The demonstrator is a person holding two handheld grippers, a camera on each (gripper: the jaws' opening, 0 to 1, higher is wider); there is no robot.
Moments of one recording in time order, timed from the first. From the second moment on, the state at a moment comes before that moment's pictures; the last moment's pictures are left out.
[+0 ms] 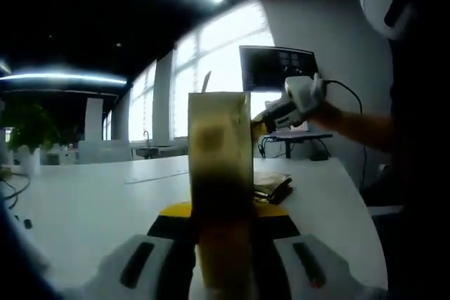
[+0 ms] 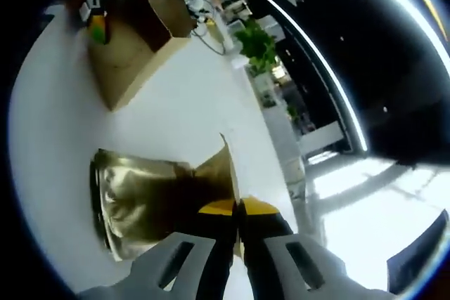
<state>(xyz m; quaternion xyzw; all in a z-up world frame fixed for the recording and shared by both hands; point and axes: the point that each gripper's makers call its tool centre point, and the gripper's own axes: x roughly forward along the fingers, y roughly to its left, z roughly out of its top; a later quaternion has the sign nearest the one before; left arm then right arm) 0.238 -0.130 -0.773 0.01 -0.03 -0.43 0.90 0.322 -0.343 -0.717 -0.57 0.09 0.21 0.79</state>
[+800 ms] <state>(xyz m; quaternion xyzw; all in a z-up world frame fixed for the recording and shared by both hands) 0.237 -0.131 -0.773 0.01 -0.03 -0.43 0.90 0.288 -0.331 -0.781 -0.59 0.14 0.24 0.76</state>
